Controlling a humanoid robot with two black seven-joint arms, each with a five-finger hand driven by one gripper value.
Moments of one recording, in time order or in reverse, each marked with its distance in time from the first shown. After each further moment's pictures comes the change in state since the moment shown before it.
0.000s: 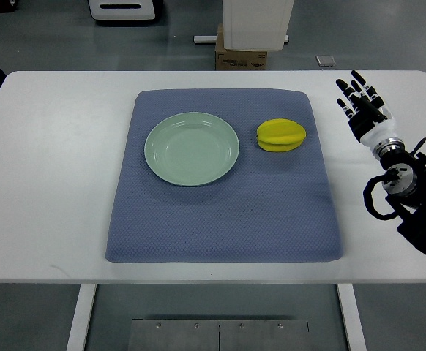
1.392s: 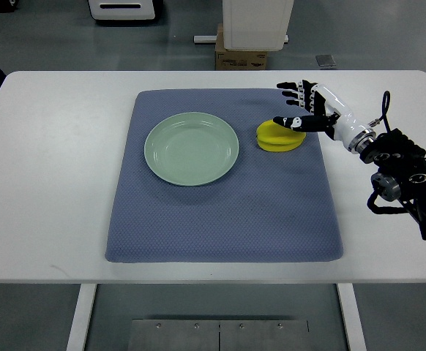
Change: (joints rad) left arm 0.000 0.000 0.000 0.000 0.000 0.000 0.000; right arm 0.132 -0.020 -0.597 0.032 -0.424 -0.077 0.275
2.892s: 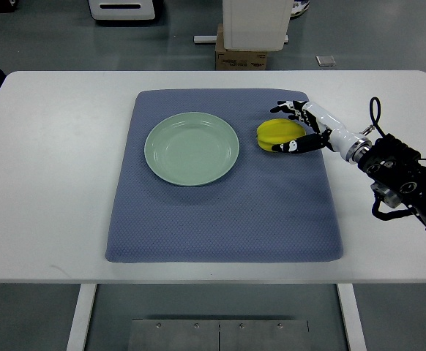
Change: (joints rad) left arm 0.001 0.000 0.000 0.000 0.000 0.000 0.000; right arm 0.024 0.003 -0.196 -0.001 -0.022 -0.066 0.000
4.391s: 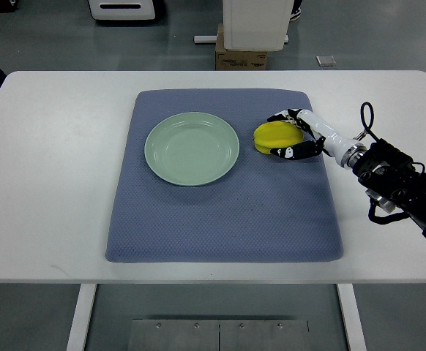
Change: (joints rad) left arm 0.000 0.000 0.000 0.000 0.000 0.000 0.000; right arm 0.003 0.030 -0.097 -0.017 -0.008 -0.078 0.000
